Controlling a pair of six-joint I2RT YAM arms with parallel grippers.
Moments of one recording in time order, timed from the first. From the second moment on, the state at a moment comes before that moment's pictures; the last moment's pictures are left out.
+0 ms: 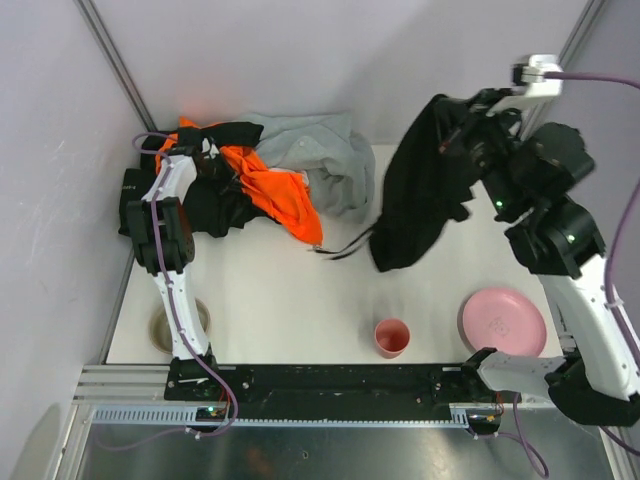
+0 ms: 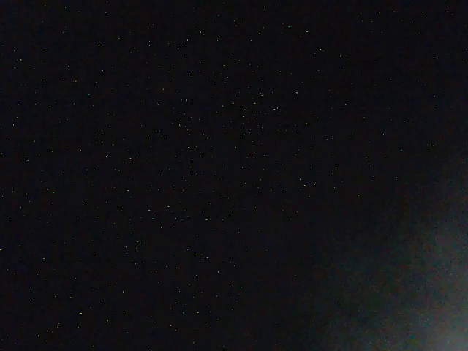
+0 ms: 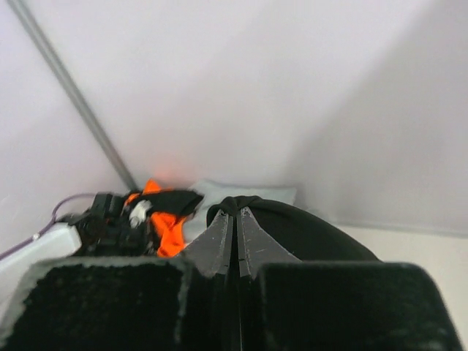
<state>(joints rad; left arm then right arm) 0.11 2.25 1.92 -0.72 0.52 -0.54 0.63 1.20 1.81 -0.40 0.29 0.20</state>
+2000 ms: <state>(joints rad) 0.12 2.25 1.92 -0.73 0.56 -0.51 -0.06 1.32 1.22 -0.39 0.07 0.38</state>
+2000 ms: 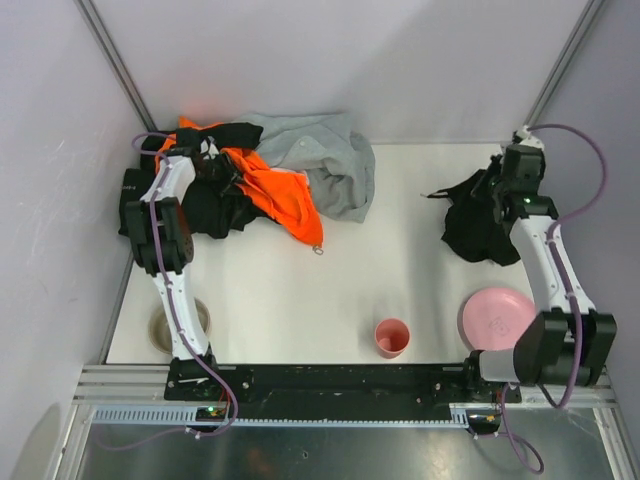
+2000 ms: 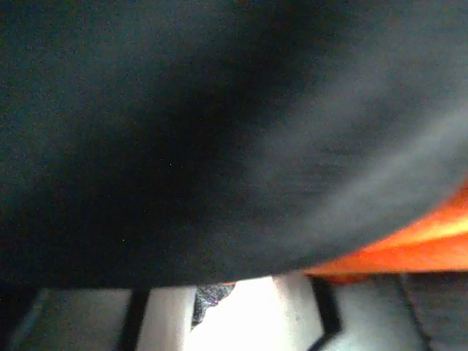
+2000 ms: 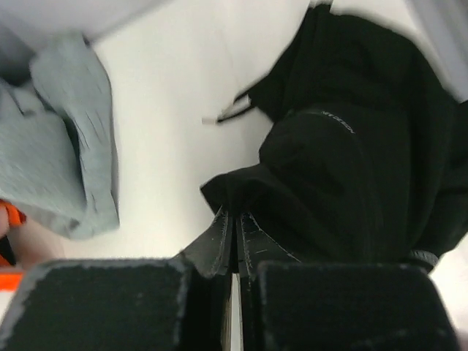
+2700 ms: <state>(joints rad) 0.08 1.61 1.41 -0.70 0.55 -0.46 -0.06 1.72 1.01 -0.41 -0.26 0.38</state>
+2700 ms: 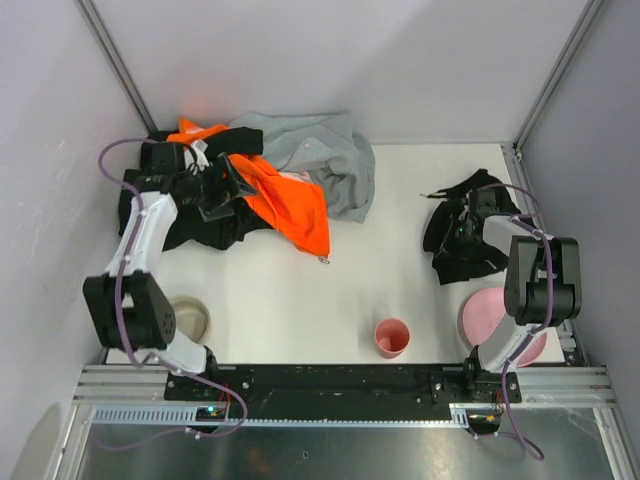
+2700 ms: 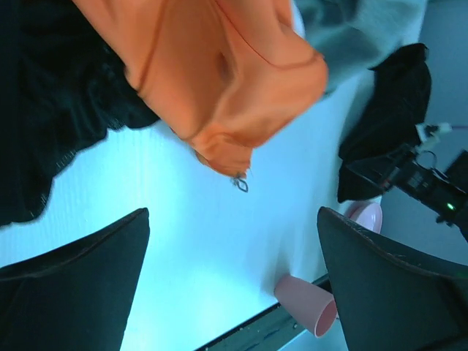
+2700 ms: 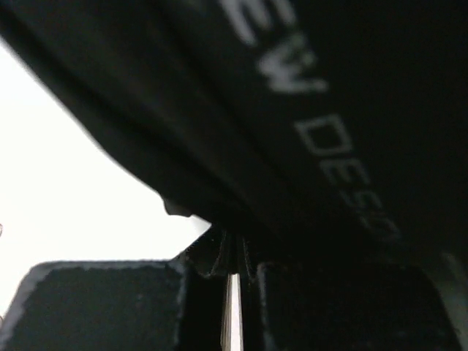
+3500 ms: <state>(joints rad) 0.08 1.14 1.16 -0.65 0.77 -0.47 -0.01 1.50 0.87 -0.37 -0.24 0.38</state>
